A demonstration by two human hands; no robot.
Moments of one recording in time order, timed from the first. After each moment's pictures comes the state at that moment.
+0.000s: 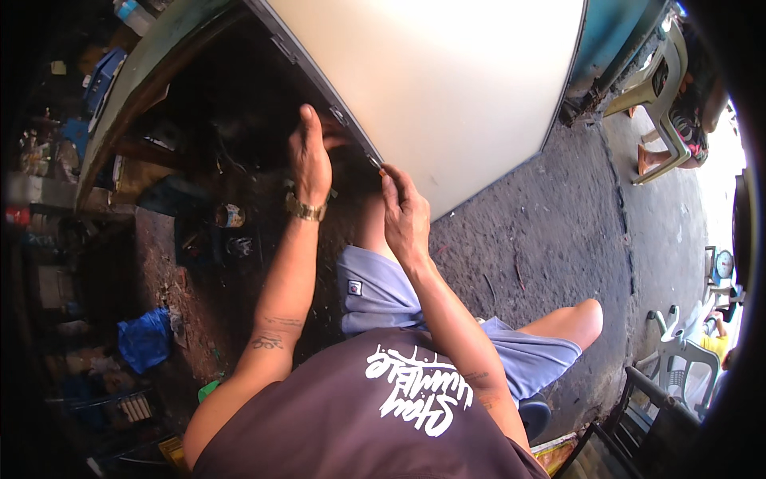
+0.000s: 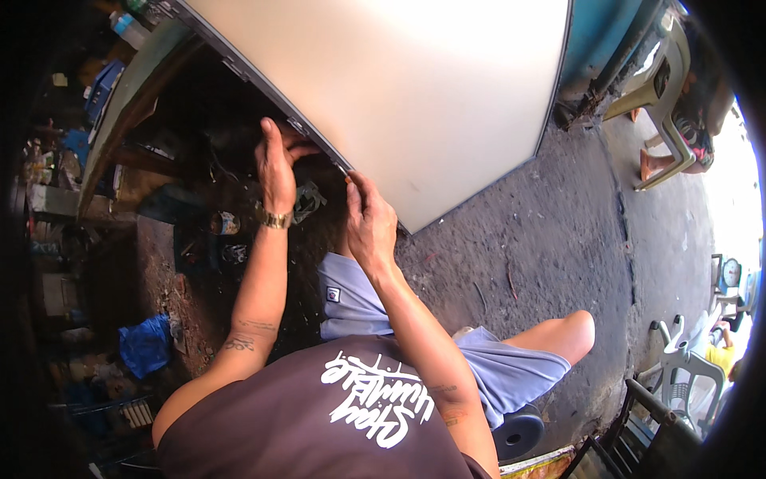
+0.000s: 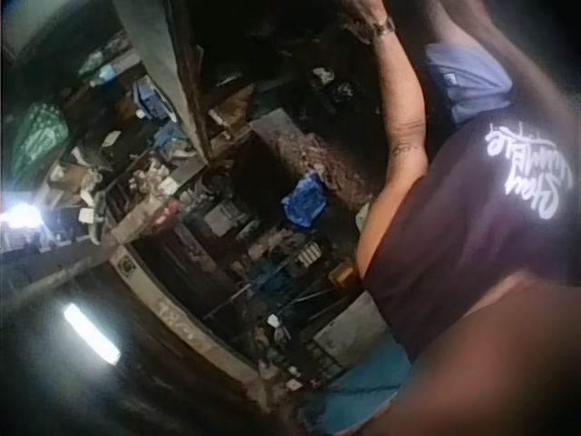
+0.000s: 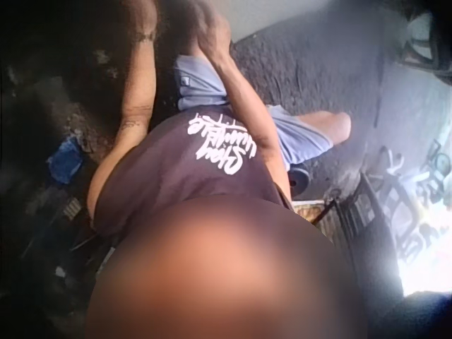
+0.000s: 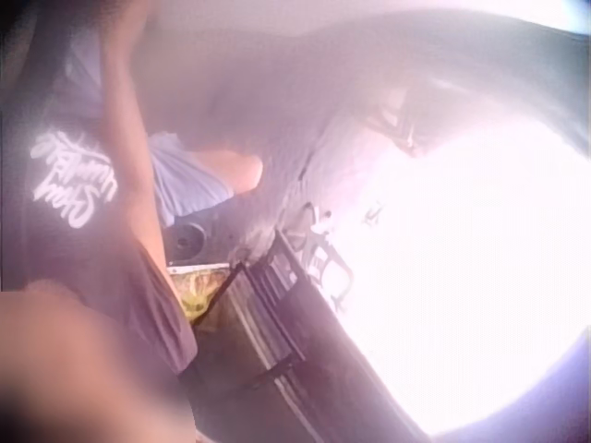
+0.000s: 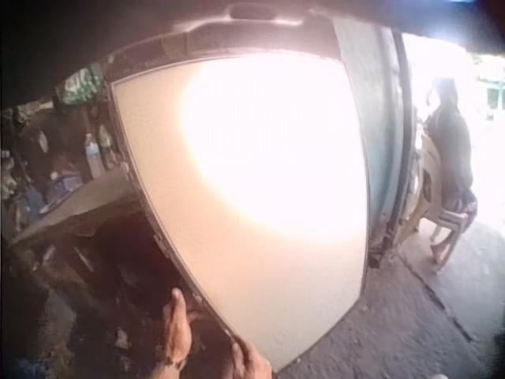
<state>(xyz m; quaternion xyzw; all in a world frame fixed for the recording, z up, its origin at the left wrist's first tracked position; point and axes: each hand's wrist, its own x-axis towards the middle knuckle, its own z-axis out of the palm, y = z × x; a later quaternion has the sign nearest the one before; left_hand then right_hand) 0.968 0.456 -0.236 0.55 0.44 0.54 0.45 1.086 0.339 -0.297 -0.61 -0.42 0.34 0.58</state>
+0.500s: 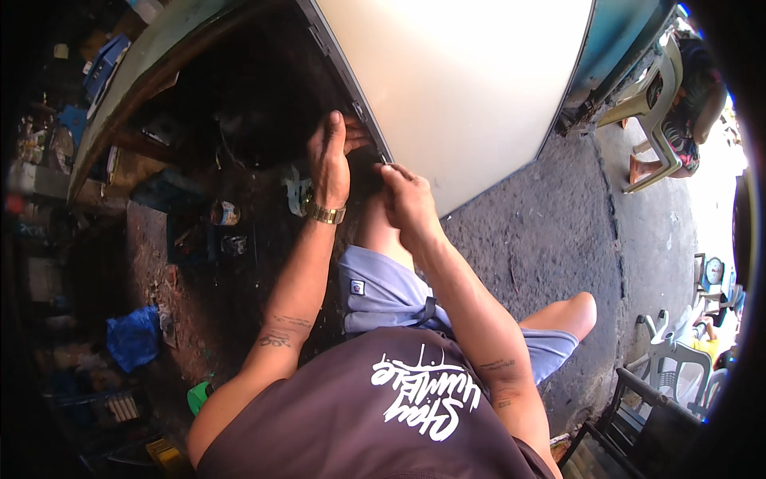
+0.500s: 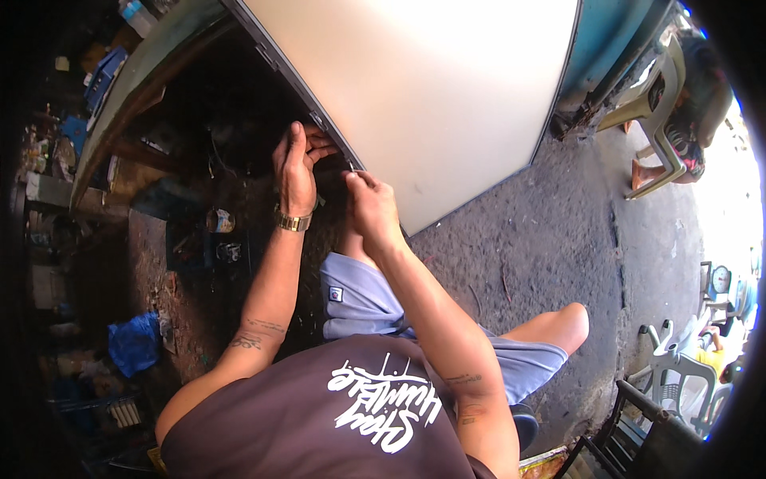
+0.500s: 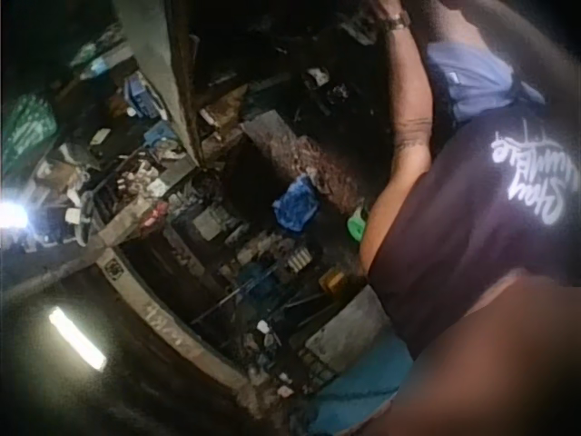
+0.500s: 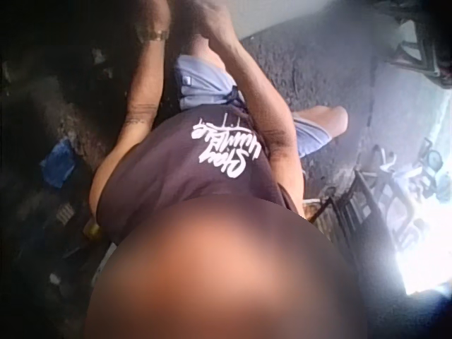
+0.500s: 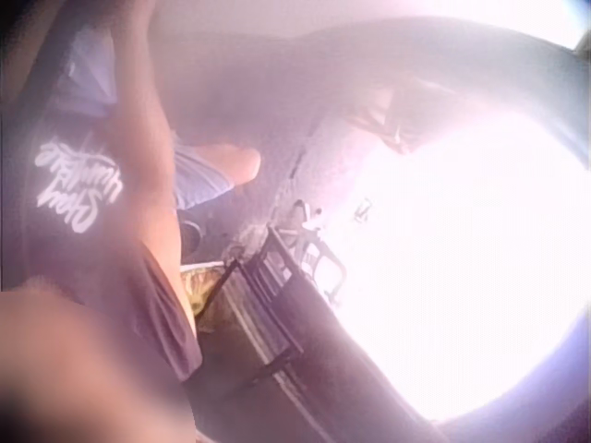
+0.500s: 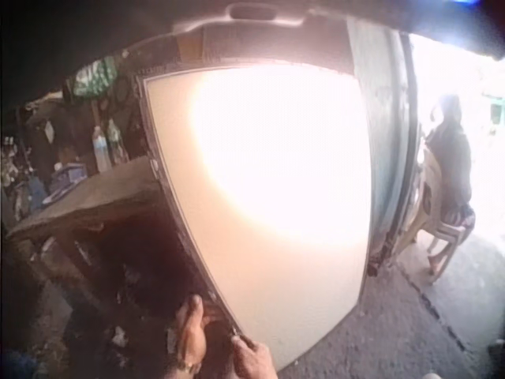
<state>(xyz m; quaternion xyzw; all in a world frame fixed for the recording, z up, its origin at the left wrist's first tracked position) 0.969 0.443 -0.247 0.52 0.39 0.58 0.49 1.099 0.354 -0.245 -0.52 -0.34 0.54 0.57</state>
